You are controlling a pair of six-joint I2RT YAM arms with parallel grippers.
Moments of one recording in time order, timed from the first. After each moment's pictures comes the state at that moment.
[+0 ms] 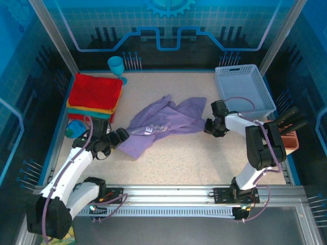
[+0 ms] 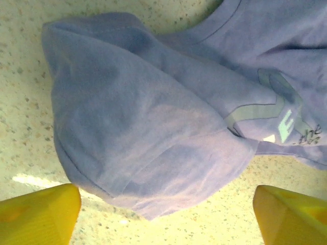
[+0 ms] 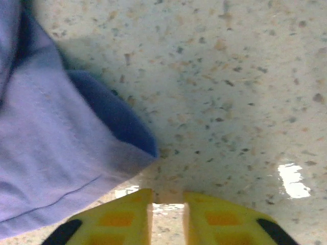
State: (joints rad) left arm -0.12 0.92 0.62 -0.72 0.20 -0.85; right arm 0.19 1.69 0.91 -0.49 -0.10 0.56
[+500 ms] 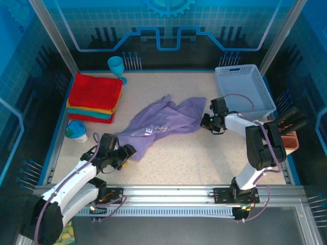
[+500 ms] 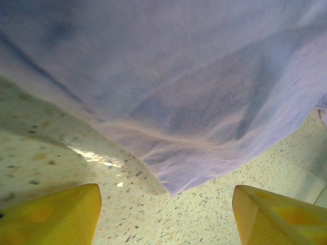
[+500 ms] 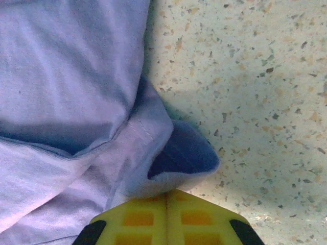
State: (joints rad) left arm -0.32 0.85 0.31 -0.48 0.30 -1.14; right arm 0.20 1.67 0.91 -0.31 -0.19 0.56
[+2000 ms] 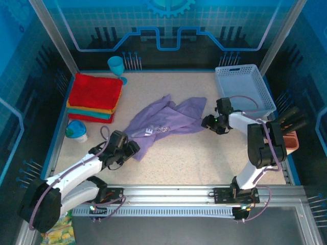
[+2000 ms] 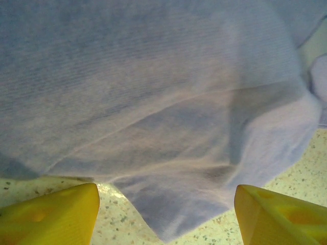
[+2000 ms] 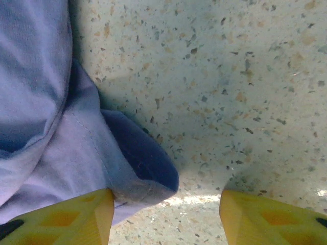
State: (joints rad) left arm -0.45 0.99 0.38 -0.40 0.06 -1.11; right arm 0.12 1.70 0.93 -0.42 -0.22 0.54
